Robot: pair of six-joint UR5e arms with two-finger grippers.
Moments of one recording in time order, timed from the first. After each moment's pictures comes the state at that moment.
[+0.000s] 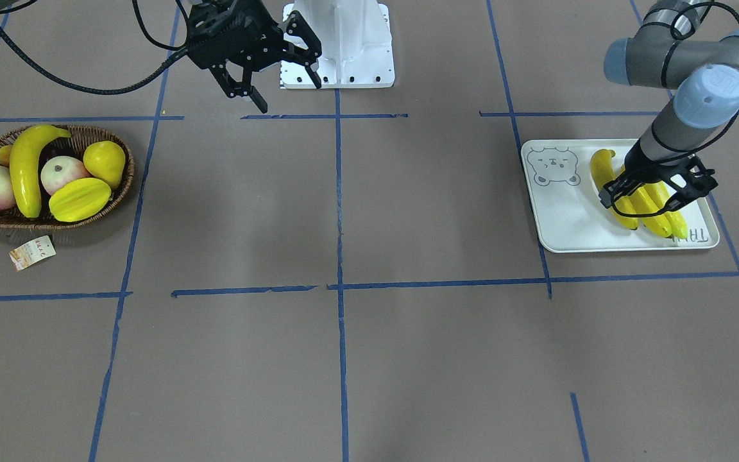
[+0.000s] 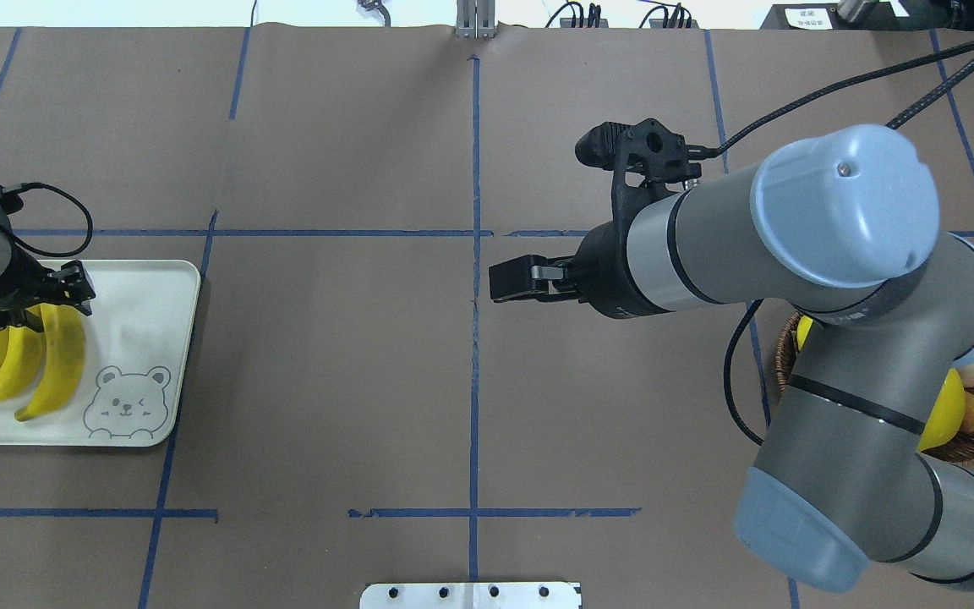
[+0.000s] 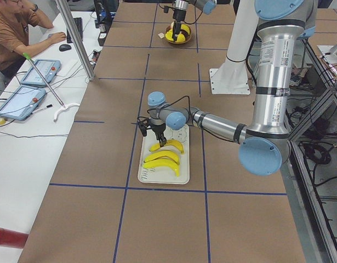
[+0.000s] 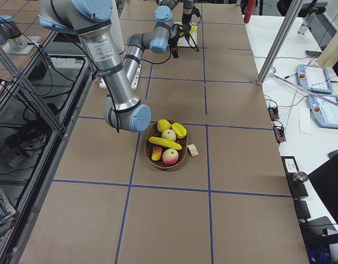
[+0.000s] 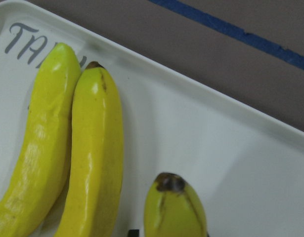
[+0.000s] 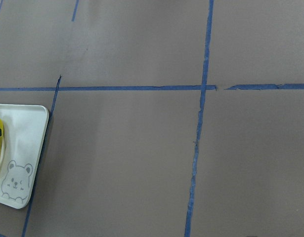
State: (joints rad) left arm -0.89 -1.61 -1.74 -1.84 -2.07 -1.26; right arm 0.57 -1.06 2.13 -1.45 1.88 1.23
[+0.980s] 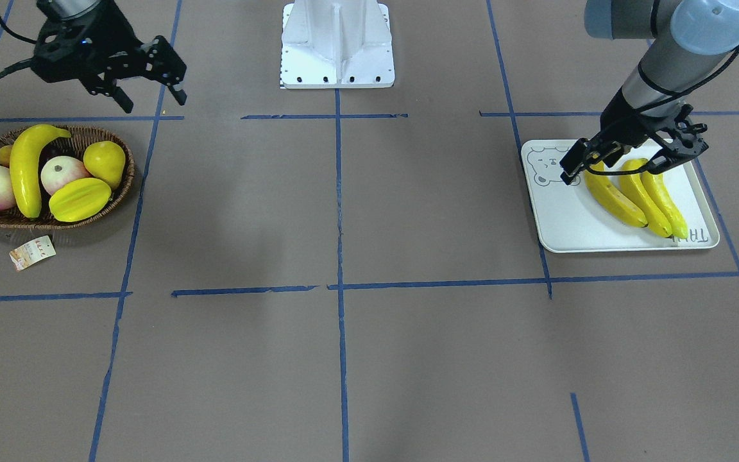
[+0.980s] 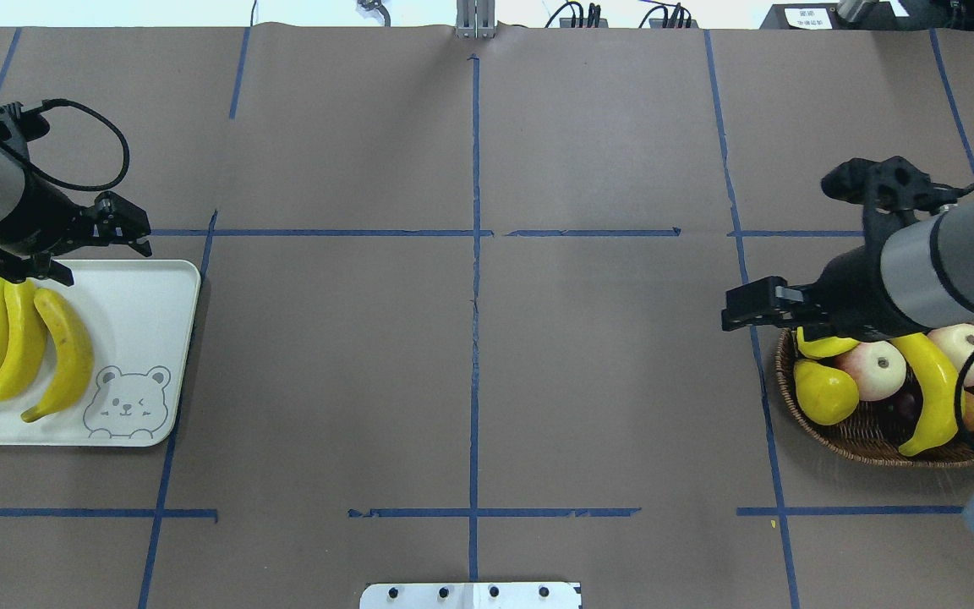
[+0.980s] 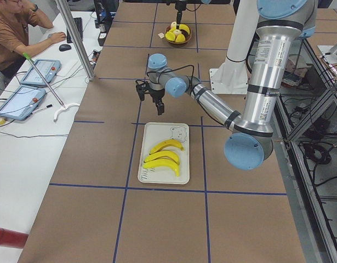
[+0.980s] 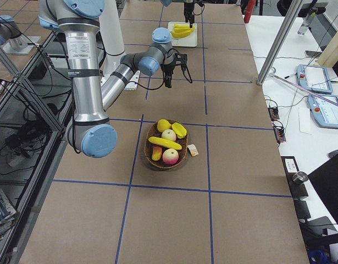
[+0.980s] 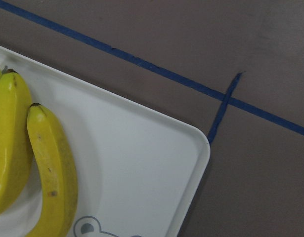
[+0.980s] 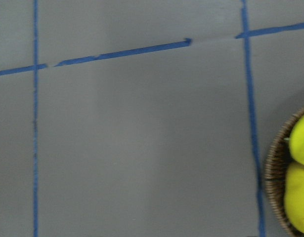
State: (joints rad) left arm -0.93 -1.76 -2.01 -1.60 -2.14 -1.27; right arm 0.77 -1.55 2.31 -1.47 2.08 1.20
